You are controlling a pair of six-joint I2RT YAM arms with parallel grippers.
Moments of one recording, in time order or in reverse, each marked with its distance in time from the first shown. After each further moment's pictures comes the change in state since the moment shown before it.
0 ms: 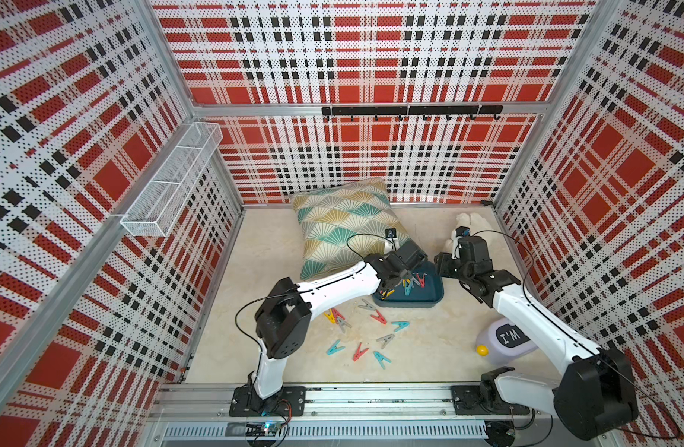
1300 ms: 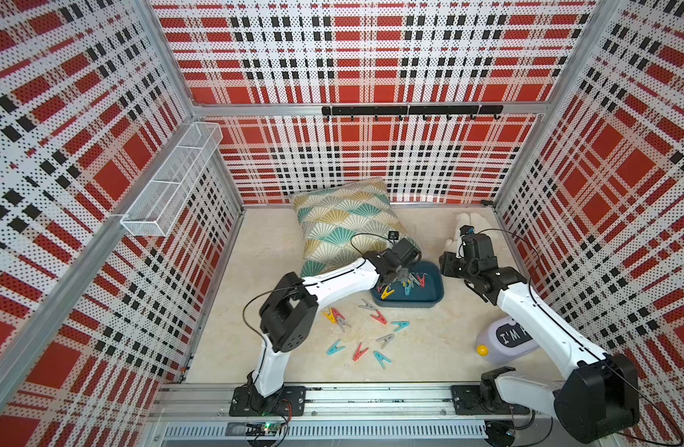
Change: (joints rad) left arm 0.049 -0.136 -0.118 -0.001 0.131 0.134; right arm -0.005 0.000 0.051 -0.101 -0.005 -0.023
